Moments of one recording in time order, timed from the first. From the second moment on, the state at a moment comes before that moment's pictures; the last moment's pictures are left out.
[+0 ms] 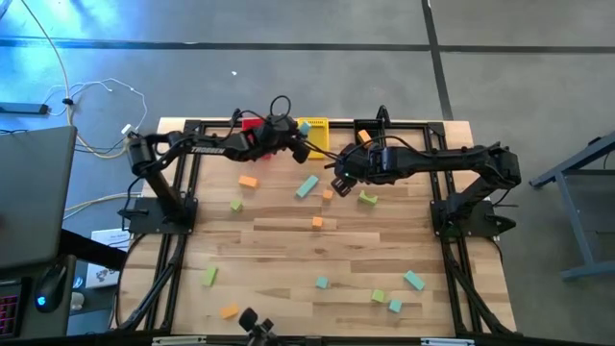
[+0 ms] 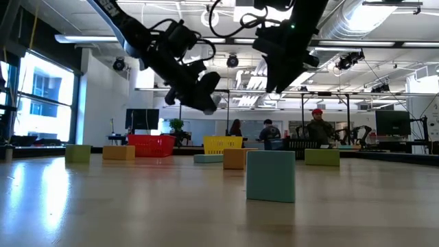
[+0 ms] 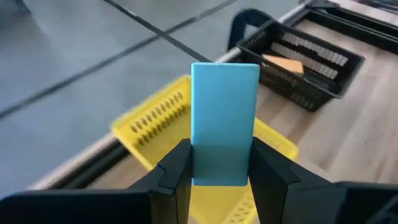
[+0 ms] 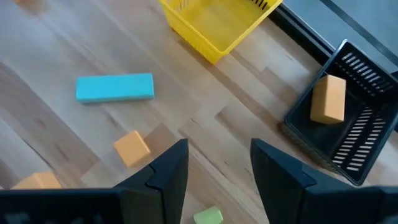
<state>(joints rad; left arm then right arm) 0.58 1.72 0.98 0.20 -0.23 -0.18 -0.10 1.57 1.26 -0.83 0.45 0.57</state>
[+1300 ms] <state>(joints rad) 0.61 1.85 0.98 0.29 -0.16 -0.10 0.02 1.57 1.26 -0.84 0.45 0.74</state>
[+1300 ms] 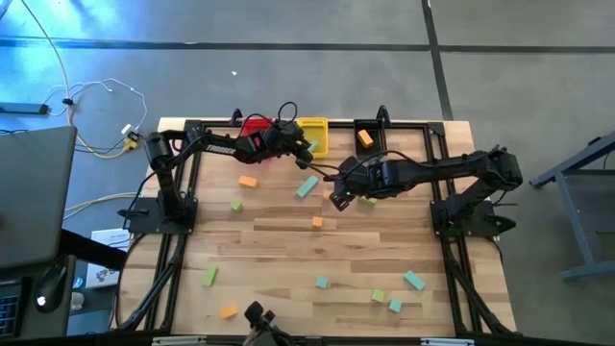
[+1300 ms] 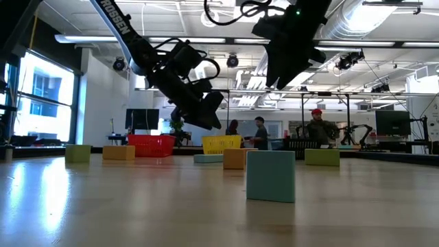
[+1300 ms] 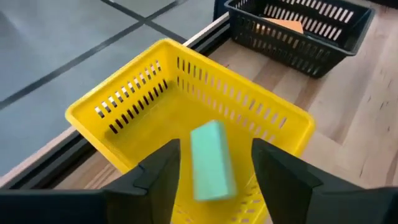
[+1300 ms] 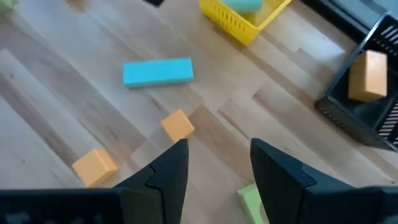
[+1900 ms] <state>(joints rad) 0.63 1.53 1.03 -0.09 -0.07 0.15 0.02 1.57 1.26 -0.87 0.27 0.63</state>
